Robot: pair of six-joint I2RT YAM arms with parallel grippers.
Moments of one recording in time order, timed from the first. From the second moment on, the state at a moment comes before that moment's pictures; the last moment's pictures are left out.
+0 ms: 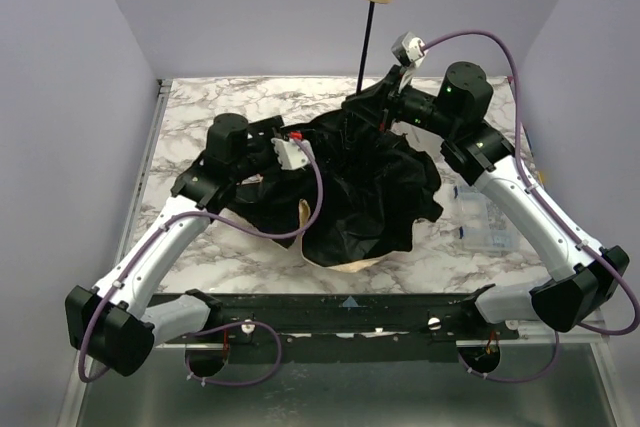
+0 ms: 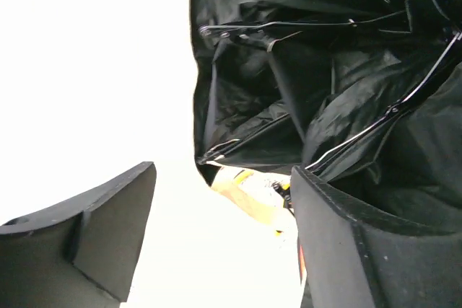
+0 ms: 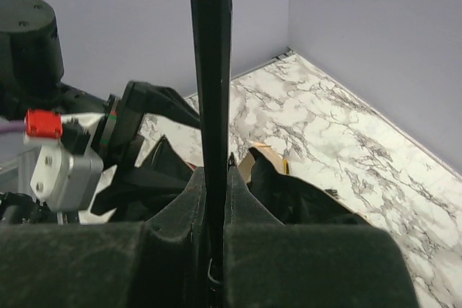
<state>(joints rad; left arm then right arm) -0.48 1.14 1.03 -0.28 0.30 0.93 0.53 1.35 1.43 -0.04 -0.55 0.09</state>
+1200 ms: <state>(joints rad) -0.41 1.52 1.38 -0.19 0.56 -0.32 0.52 1.37 1.43 0.11 -0.72 0.16</state>
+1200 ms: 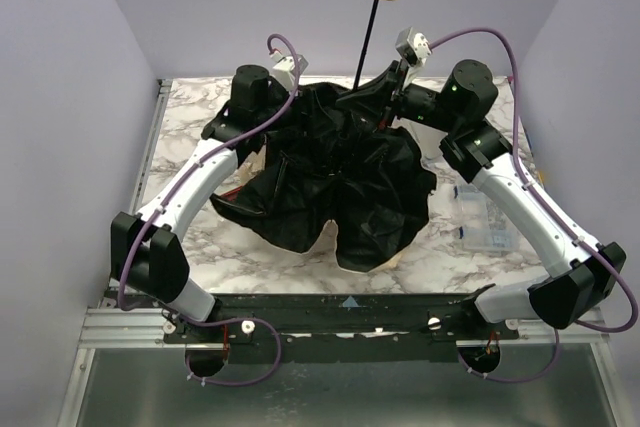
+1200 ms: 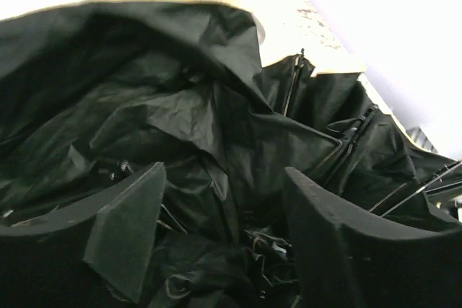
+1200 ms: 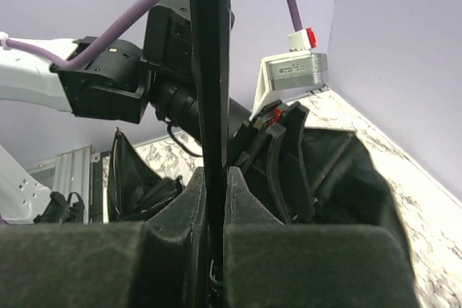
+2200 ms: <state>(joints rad) -0.56 1.17 1.15 -0.13 0.83 0.63 0.52 1.40 1.42 0.10 -0.58 0.27</state>
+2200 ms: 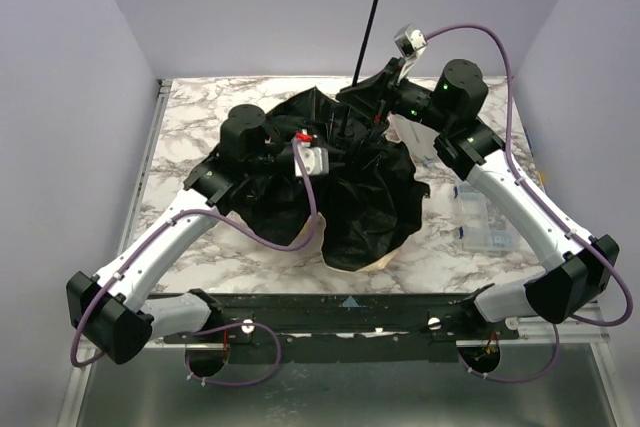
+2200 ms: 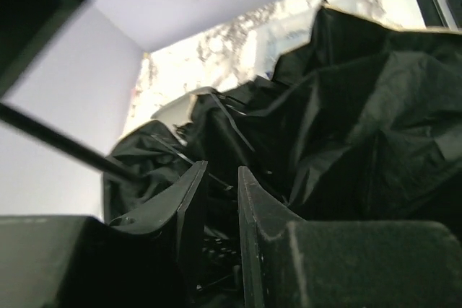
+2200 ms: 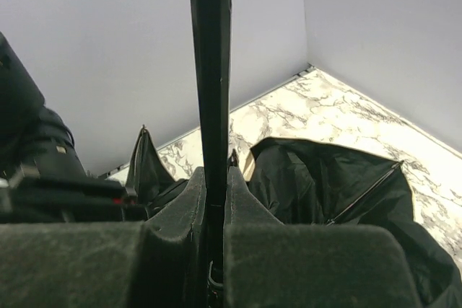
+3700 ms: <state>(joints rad) -0.85 1.47 1.19 -0.04 0.26 0.91 0.63 1.43 1.40 0.10 -0.12 0.13</state>
